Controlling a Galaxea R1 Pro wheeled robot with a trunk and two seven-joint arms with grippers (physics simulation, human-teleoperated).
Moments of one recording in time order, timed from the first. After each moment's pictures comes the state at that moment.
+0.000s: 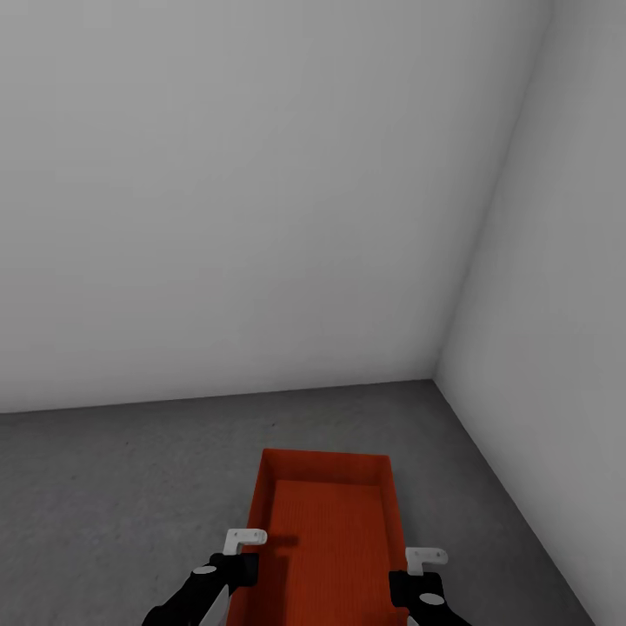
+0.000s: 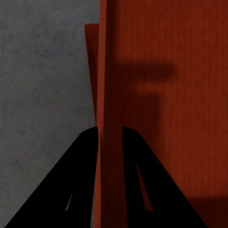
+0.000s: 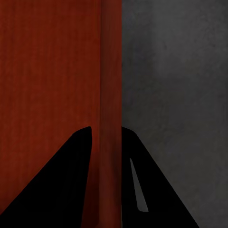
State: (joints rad) left arm -0.47 -0.11 -0.03 -0.37 0.02 0.13 0.01; right arm -0.45 0.01 0.58 -0.33 -0.54 -0.02 -0.30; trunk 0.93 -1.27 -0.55
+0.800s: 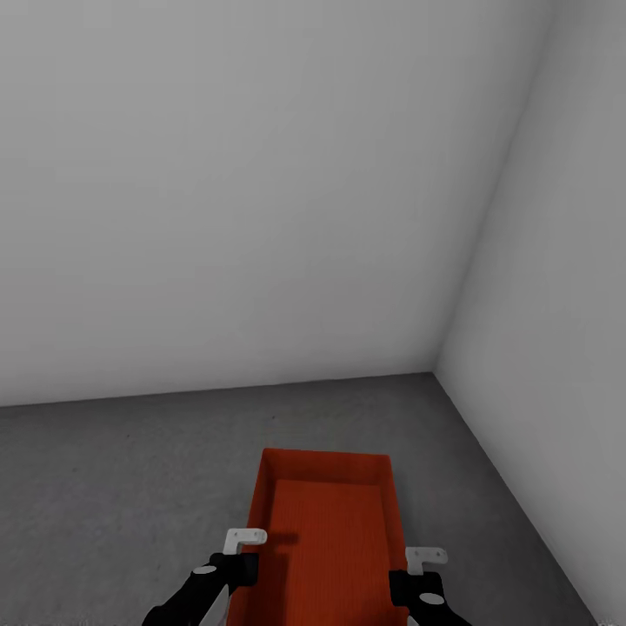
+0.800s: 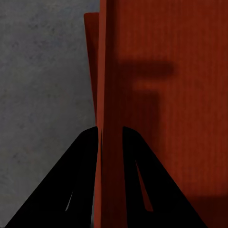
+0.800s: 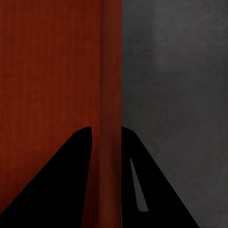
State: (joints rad) left arm -0.47 -0.11 -0.03 -0.37 0.02 0.13 0.01; right arm -0.45 0.01 0.58 -0.33 -0.54 -0.02 -0.30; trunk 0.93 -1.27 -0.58
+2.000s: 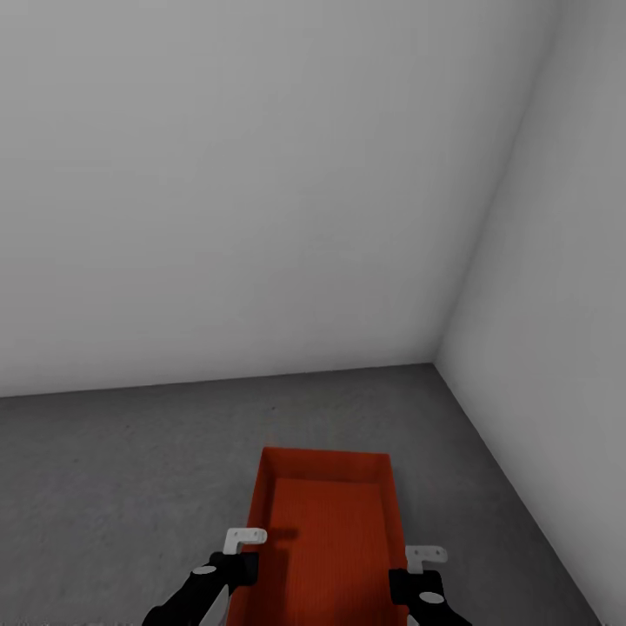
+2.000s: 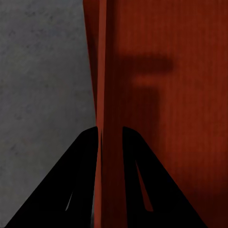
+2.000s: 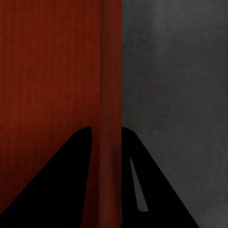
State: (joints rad) left arm -0.47 -0.11 -0.02 -0.37 0.02 0.12 0.01; right arm -0.45 0.01 0.57 -0.34 -0.53 -0.02 -0.31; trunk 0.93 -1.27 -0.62
